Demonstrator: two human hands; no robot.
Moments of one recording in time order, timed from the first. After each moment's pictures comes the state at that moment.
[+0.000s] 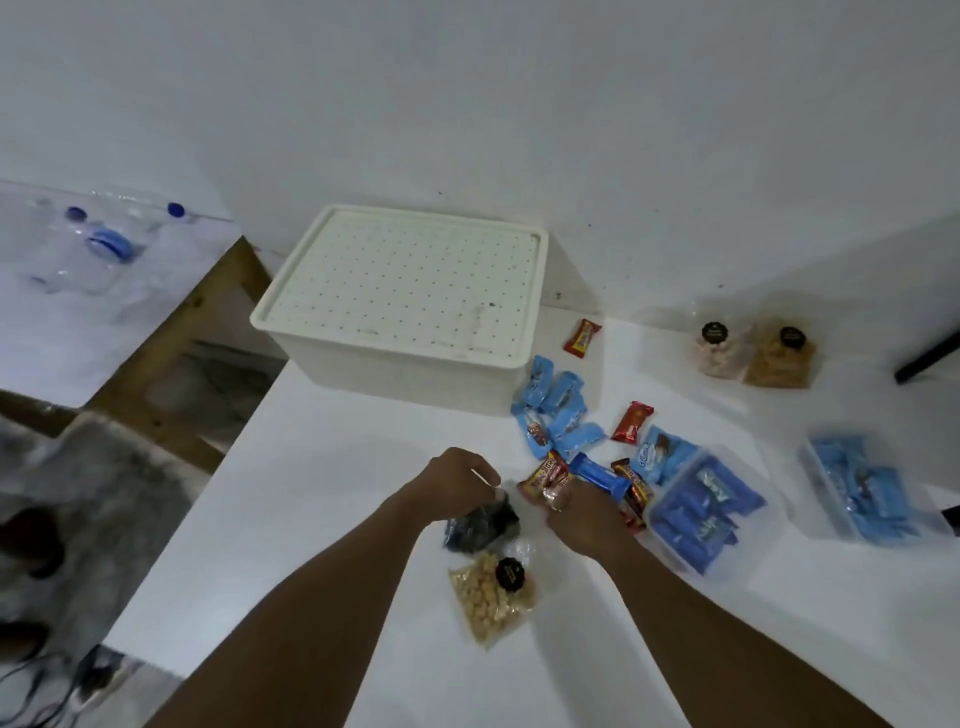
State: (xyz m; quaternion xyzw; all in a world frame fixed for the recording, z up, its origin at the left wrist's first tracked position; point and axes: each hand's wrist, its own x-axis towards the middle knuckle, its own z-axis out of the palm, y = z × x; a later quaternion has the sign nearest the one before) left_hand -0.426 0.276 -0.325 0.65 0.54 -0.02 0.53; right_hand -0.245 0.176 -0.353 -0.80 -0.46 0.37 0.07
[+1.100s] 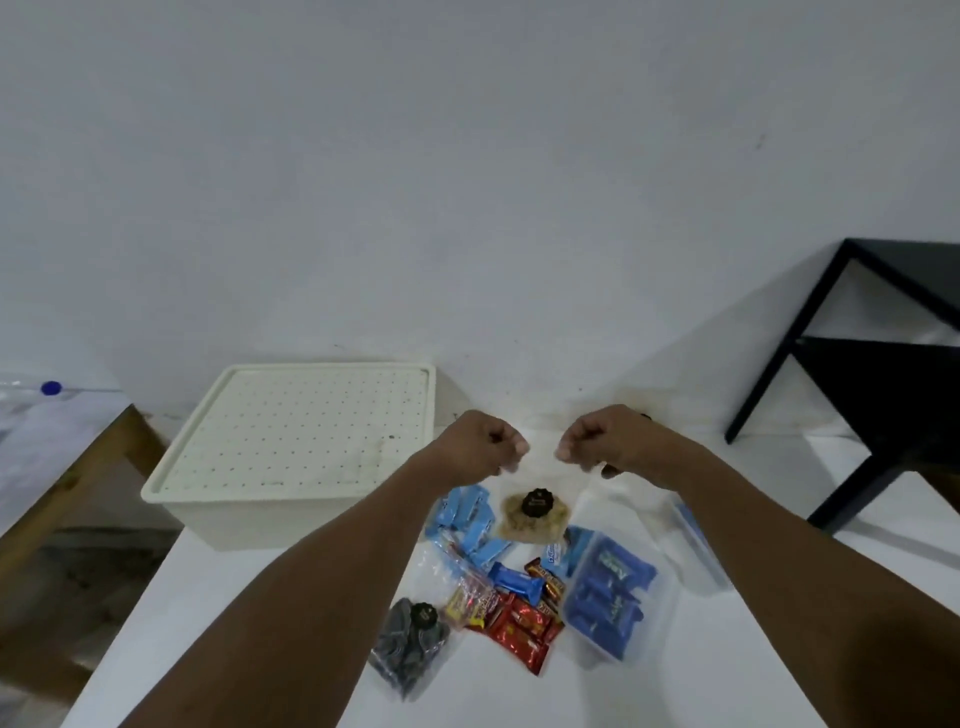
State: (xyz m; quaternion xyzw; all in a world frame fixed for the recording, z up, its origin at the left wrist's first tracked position) left_hand -0.276 0.319 -0.172 0.76 0.32 0.11 0.56; right_hand -0.085 0.189 -0.141 -0.74 -0.46 0.40 0.30
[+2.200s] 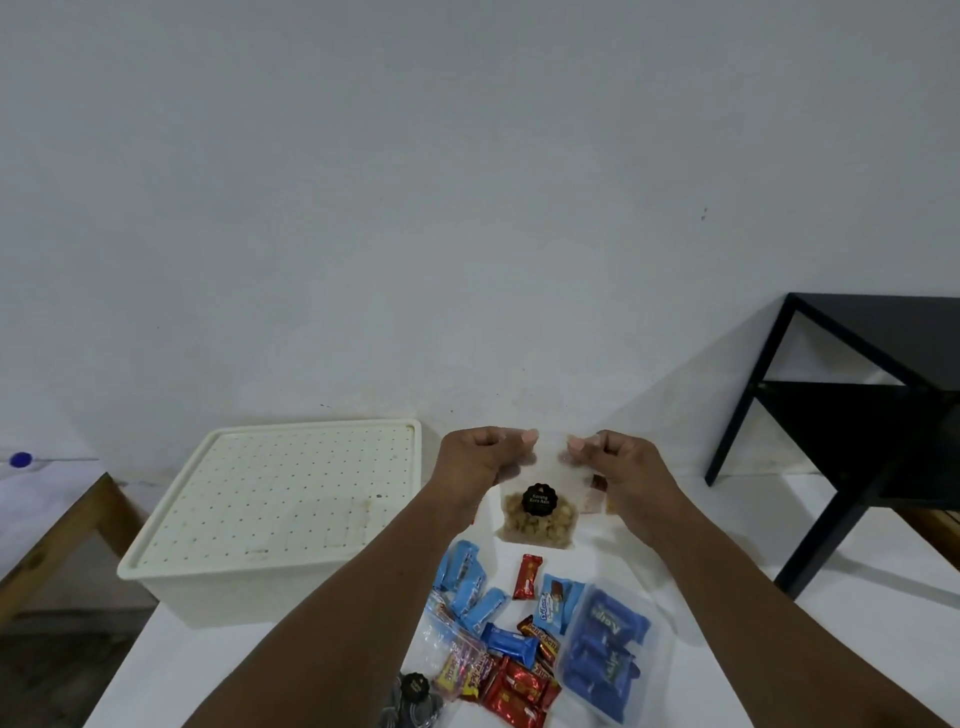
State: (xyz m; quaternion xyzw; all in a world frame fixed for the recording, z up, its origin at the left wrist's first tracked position) left_hand -0.253 0.304 -0.132 0.55 0.28 0.28 0.73; right_hand -0.102 0.175 -0.127 -0.62 -0.29 0.33 0.65
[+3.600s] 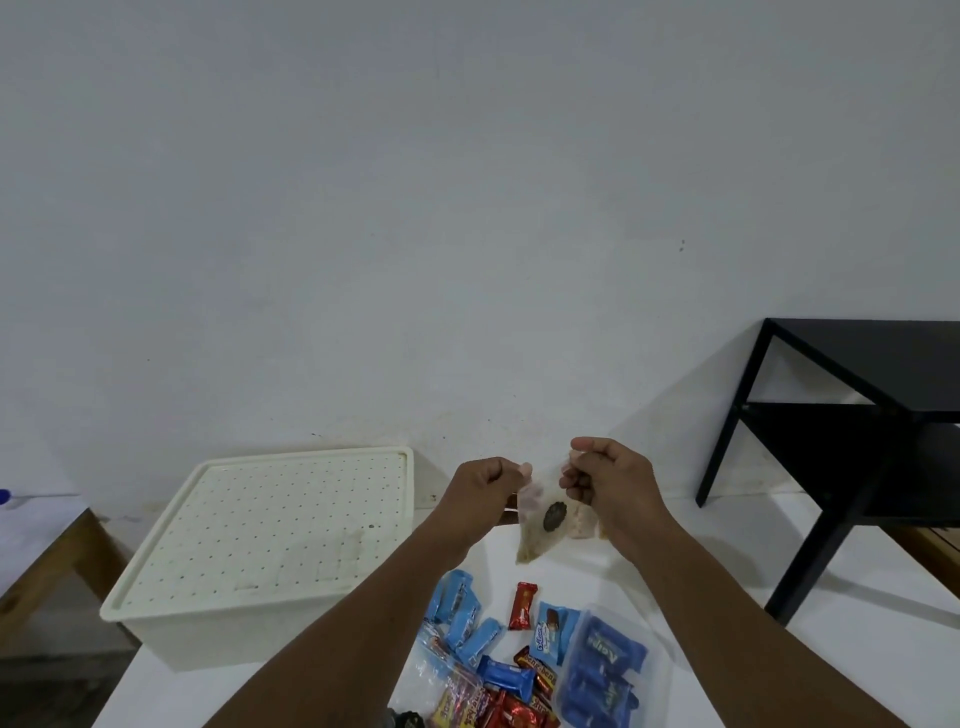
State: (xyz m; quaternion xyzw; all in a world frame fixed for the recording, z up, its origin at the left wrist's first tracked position) left_hand -0.251 0.294 -0.124 0.65 0.27 0.21 0.68; right_hand -0.115 0.185 -0.104 -0.62 -0.19 0.30 0.70
